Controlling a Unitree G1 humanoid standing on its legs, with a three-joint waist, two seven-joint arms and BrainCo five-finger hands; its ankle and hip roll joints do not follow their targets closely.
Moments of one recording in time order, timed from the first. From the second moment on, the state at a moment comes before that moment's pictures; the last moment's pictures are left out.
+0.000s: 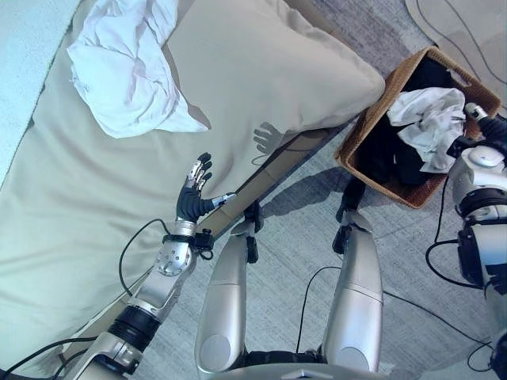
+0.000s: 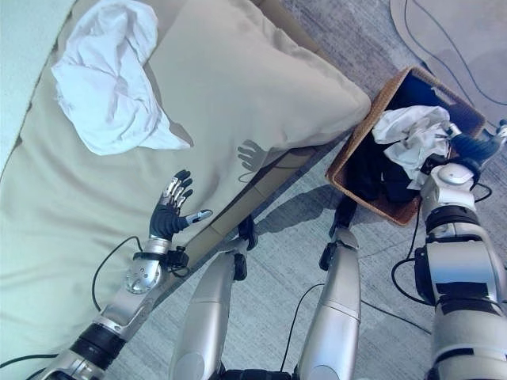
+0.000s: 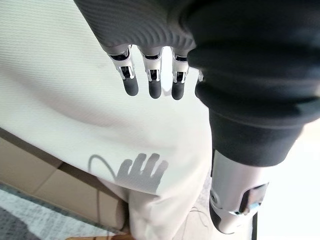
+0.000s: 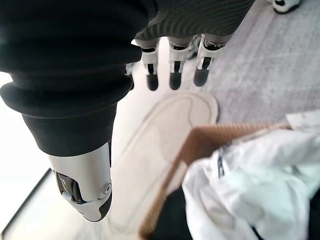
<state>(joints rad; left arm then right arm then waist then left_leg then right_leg) -0.19 0.47 -0.39 0.15 -0.38 -0.38 0.30 -1.03 -0.70 0.13 1.32 0.49 -0.17 -0.51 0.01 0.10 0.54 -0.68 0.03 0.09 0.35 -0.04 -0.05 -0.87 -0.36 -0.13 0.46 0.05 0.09</state>
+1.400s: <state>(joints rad) -0.09 0.49 -0.18 0.41 -0.09 -0.31 0.28 -0.15 -0.25 0.13 0.48 0.43 -0.26 -0.26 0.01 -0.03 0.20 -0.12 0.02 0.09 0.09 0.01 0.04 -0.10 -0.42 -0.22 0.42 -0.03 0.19</state>
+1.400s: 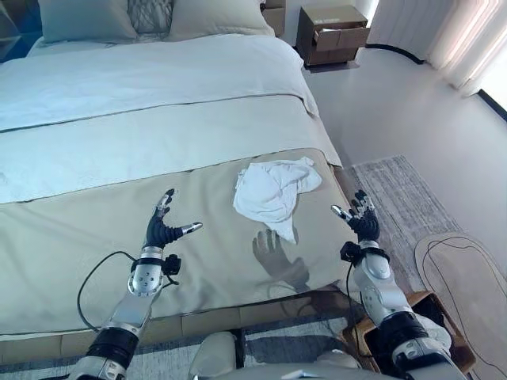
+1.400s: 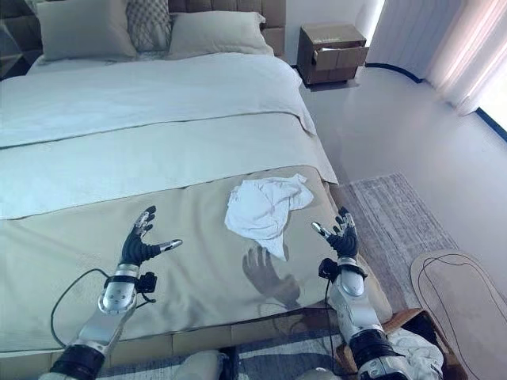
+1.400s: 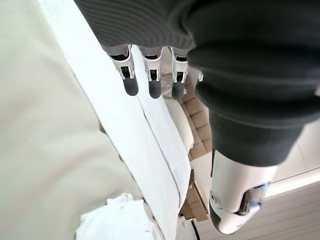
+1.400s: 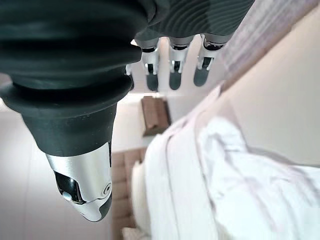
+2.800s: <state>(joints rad) -0.71 0.65 -0.41 0.61 0.42 -0.20 0.63 -0.25 -0.31 0.22 0.45 0.47 -0.34 -0.31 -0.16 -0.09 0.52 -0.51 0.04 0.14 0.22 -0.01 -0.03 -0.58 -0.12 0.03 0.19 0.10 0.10</state>
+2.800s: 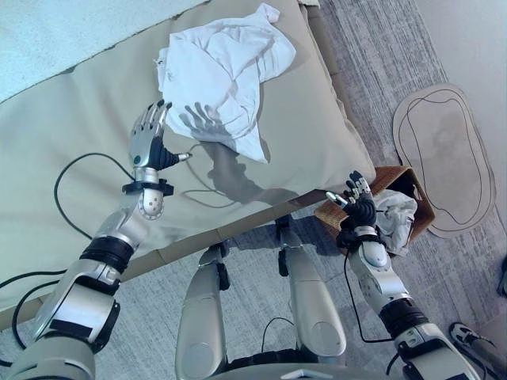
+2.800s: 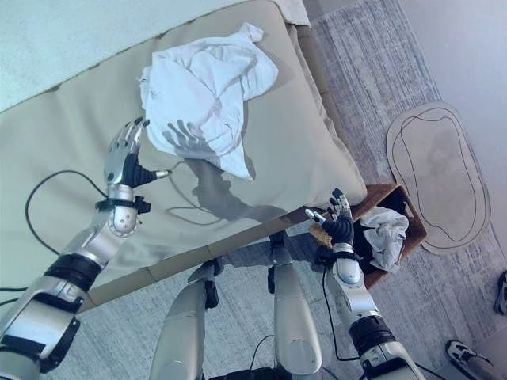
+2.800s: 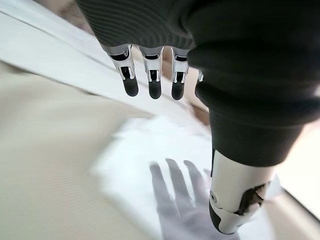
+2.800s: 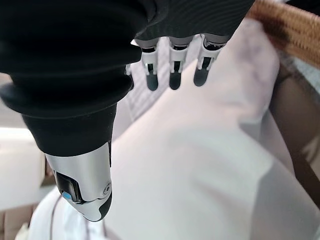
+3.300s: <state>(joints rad) -0.97 0.65 -0.54 0.70 0.42 -0.16 0.63 -0.28 -0.33 0.21 0.43 0.45 -0.35 -0.34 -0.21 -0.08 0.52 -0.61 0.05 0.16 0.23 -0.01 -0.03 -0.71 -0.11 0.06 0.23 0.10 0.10</state>
